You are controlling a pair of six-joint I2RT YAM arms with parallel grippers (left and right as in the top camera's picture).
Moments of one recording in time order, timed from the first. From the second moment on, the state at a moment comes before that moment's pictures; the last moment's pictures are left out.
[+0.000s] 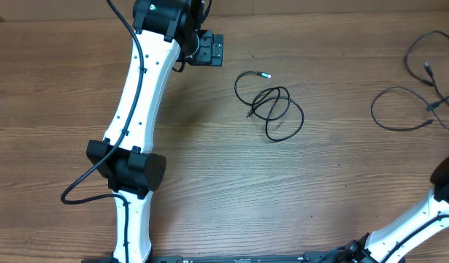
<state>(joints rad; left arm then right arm) -0.32 2.23 2.55 -1.50 0.00 -0.26 -0.70 2.18 2.30 -0.77 -0.21 0.10</state>
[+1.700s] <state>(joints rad) -0.32 2.23 2.55 -1.50 0.00 -0.26 0.12 2.18 1.75 -1.16 -0.52 0.09</state>
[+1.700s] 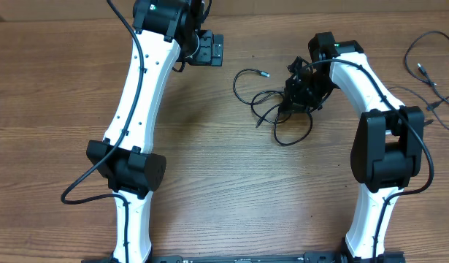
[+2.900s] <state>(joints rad) -0.32 2.23 2.55 -1.50 0.00 -0.26 0.23 2.18 1.73 -1.09 -0.43 0.21</state>
